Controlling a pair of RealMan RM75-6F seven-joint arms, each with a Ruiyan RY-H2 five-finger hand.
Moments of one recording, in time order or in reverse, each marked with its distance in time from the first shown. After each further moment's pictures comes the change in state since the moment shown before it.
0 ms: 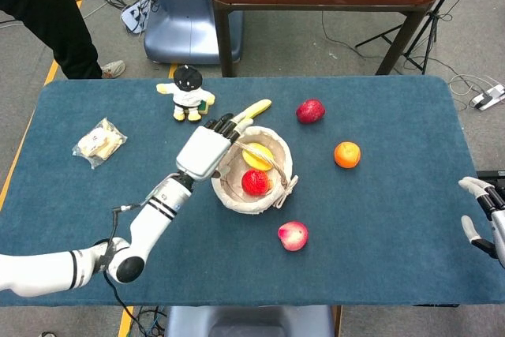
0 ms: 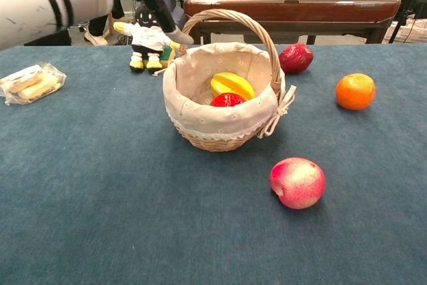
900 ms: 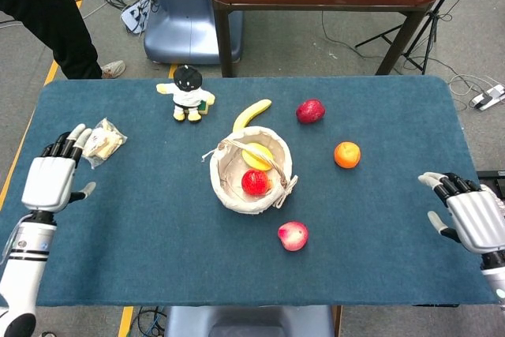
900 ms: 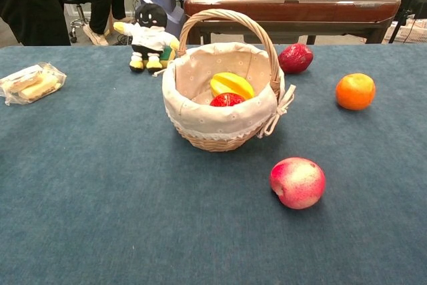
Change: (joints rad) left arm 0.501 0.362 0.218 -0.137 0.142 0.373 -0.199; right arm 0.136 0.031 0.002 -0.076 -0.001 -0.215 -0.099
